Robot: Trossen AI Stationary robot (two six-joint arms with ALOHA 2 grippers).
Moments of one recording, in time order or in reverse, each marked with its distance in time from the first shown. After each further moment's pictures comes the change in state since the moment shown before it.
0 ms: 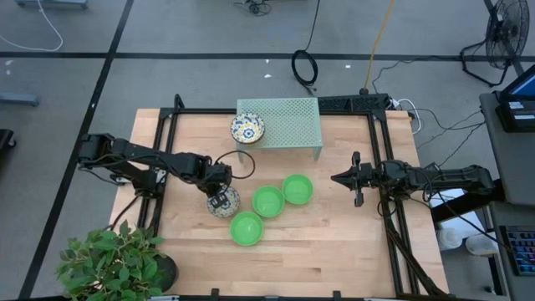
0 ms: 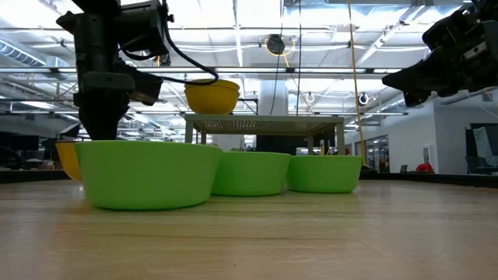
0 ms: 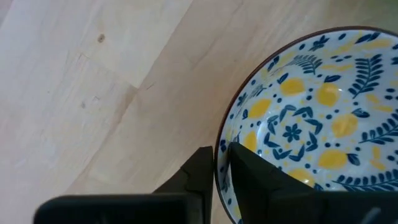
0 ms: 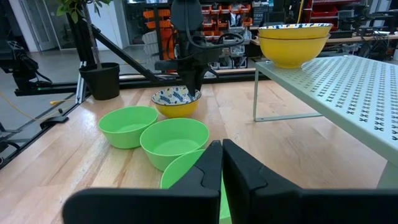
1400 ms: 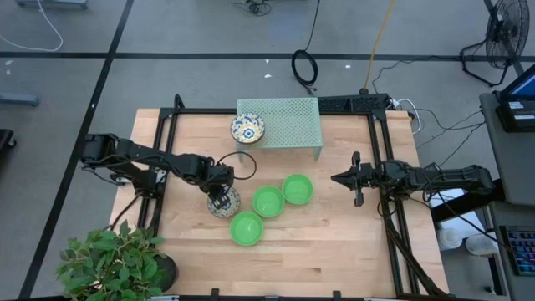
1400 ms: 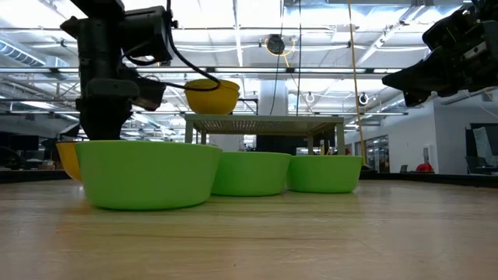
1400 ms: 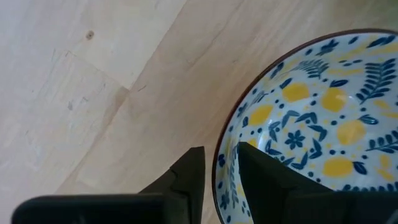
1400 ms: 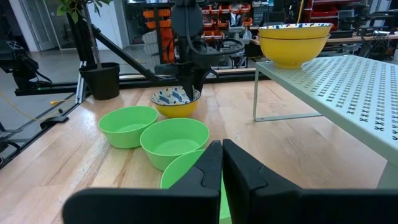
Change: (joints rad) left arm 0.000 0.038 0.001 0.033 0.009 -0.023; right arm 0.000 0.000 0.000 0.000 0.000 0.000
